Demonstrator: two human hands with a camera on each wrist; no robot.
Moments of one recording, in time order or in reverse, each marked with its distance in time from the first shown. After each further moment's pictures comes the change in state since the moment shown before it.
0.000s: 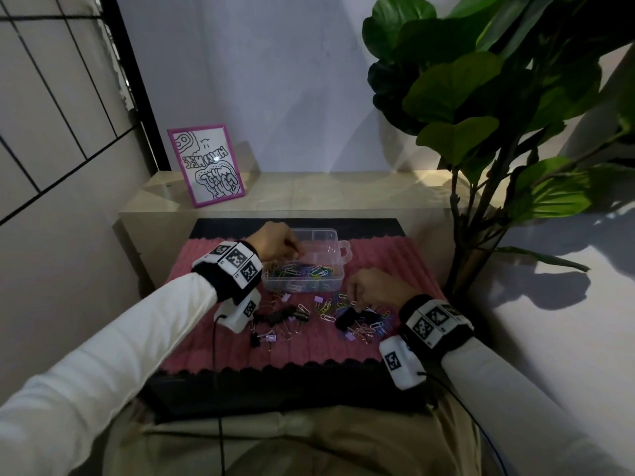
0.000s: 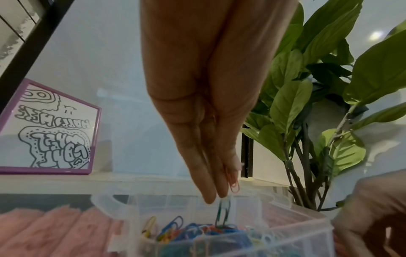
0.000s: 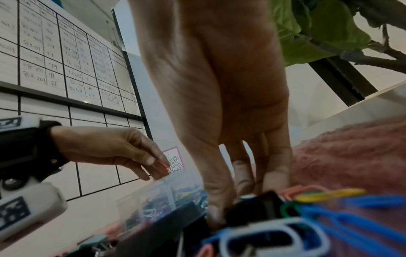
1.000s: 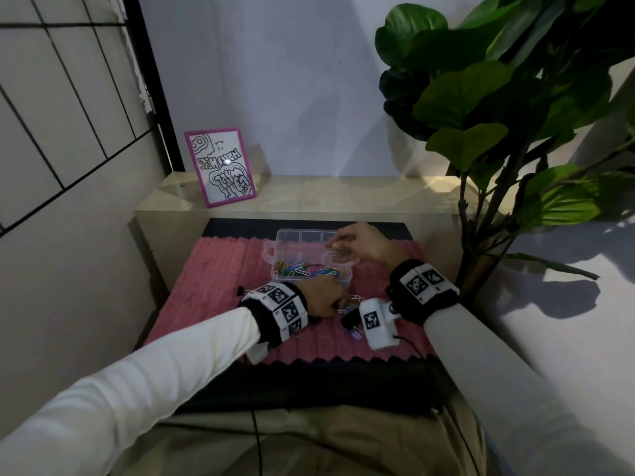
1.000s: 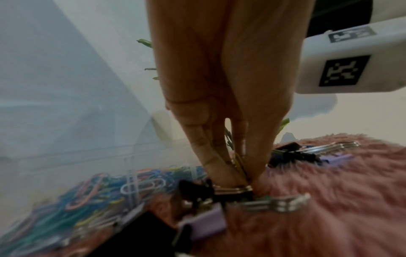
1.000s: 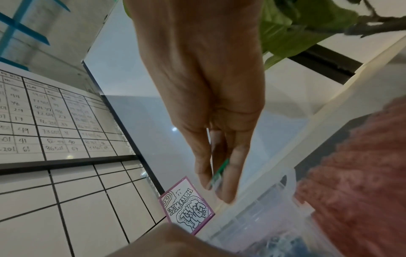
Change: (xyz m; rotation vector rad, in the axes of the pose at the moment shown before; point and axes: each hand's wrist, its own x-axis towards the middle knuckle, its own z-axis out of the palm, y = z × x) left_hand -0.023 0.046 0.076 0.447 -0.248 0.327; right_hand 0.029 -0.043 -0.042 0.449 0.236 -0.116
